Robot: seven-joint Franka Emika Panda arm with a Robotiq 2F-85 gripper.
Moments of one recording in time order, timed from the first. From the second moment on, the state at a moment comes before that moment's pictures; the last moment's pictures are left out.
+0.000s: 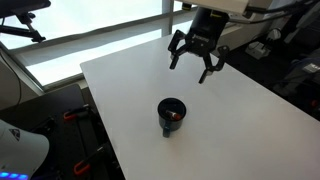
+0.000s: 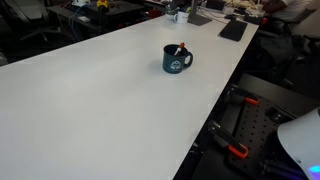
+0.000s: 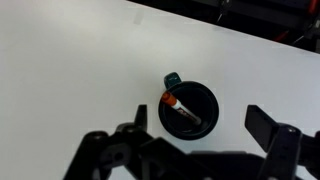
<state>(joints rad) -0.12 0.35 -0.03 -1.78 -0.24 1.64 -0.39</state>
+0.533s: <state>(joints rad) -0.08 0.33 0.00 -1.80 -0.25 1.64 -0.46</state>
